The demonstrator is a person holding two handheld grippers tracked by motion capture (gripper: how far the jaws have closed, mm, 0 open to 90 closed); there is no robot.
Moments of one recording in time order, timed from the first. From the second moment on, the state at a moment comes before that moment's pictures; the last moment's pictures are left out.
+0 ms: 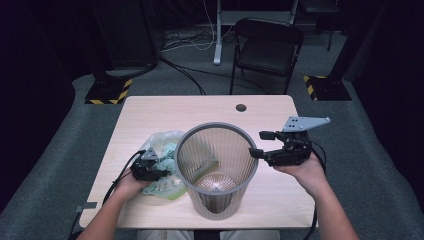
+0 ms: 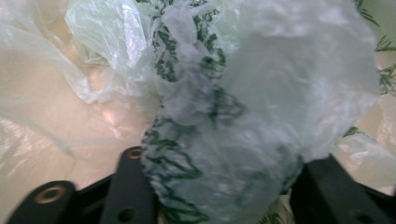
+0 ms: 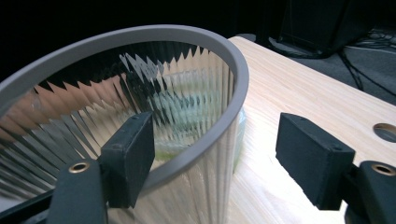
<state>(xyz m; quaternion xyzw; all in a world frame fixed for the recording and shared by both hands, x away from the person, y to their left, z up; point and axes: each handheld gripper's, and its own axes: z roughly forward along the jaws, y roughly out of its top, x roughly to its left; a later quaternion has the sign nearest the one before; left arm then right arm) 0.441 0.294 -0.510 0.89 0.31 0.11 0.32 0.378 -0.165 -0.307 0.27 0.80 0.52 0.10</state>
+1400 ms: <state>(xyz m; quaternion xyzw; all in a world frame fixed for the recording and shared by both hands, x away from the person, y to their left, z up) 0.412 0.347 -0.411 0.82 0.31 0.15 0.45 0.368 -0.170 -0.295 0.24 0.79 0.55 0.11</state>
